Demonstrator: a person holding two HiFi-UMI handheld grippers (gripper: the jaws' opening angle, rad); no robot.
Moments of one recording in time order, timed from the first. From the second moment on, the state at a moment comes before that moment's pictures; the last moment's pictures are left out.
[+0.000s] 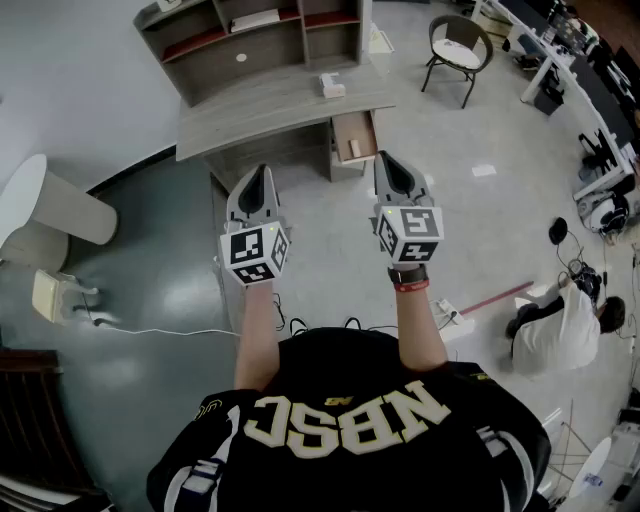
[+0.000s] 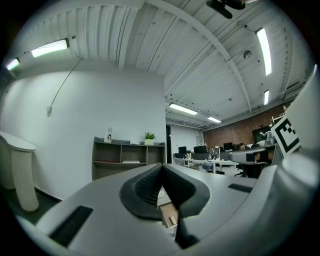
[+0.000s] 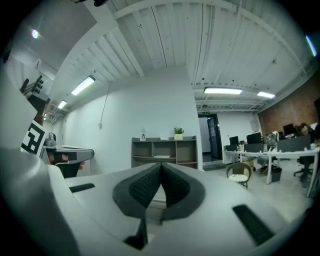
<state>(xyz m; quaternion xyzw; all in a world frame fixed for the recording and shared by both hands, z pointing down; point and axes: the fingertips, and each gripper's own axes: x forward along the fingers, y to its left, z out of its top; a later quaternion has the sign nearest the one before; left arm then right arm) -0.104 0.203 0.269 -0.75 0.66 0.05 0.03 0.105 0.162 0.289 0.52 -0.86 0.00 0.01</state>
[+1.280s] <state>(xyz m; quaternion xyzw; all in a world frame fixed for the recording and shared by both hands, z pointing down) -0.074 0.048 0.315 -0.79 0.61 0.06 -0.02 0.086 0.025 0.345 0.50 -0.86 0.06 0.02</state>
